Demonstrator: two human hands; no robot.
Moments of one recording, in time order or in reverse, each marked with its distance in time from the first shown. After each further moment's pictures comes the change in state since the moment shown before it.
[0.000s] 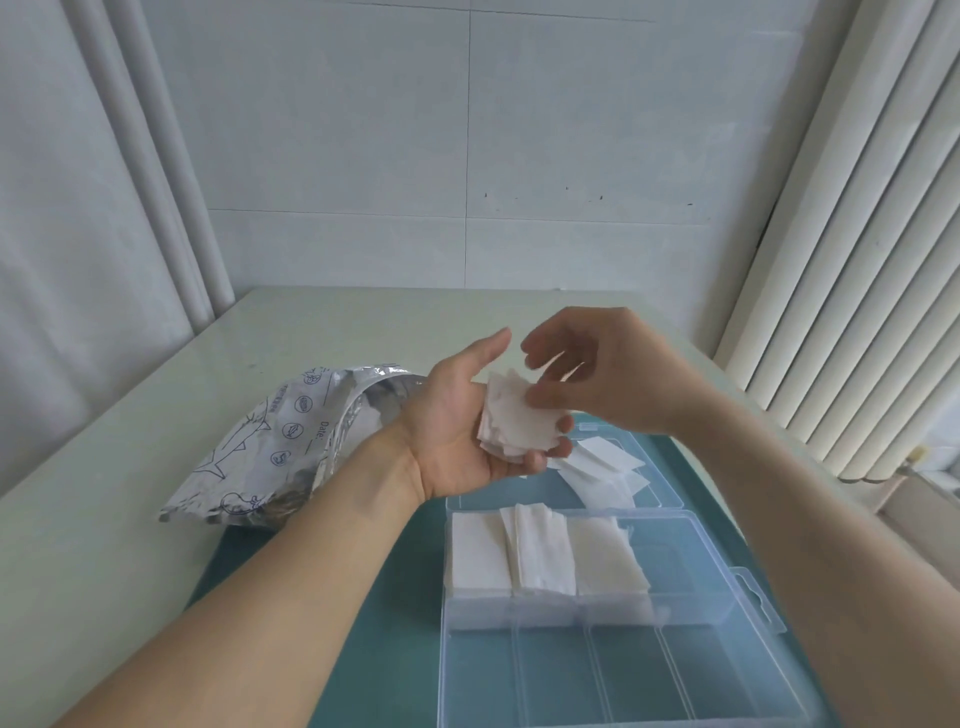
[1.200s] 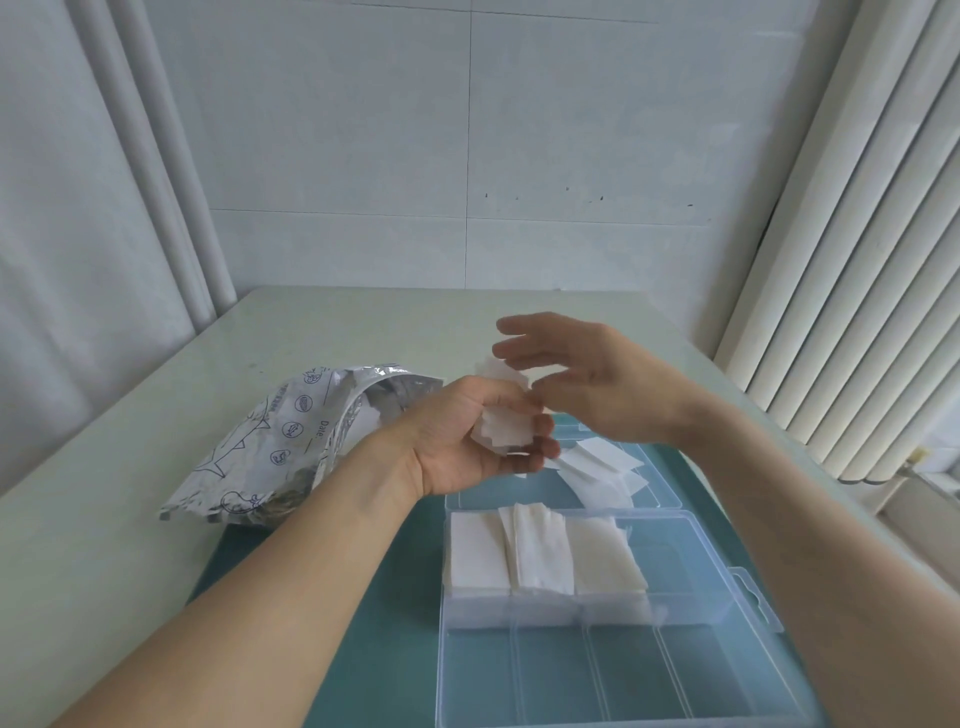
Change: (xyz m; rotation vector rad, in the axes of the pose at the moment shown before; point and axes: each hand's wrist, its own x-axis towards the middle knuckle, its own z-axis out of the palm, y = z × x) left_hand 0.003 -0.006 -0.005 0.199 0.068 0.130; right_hand -0.003 -0.003 0.004 0.049 -0.171 -0.043
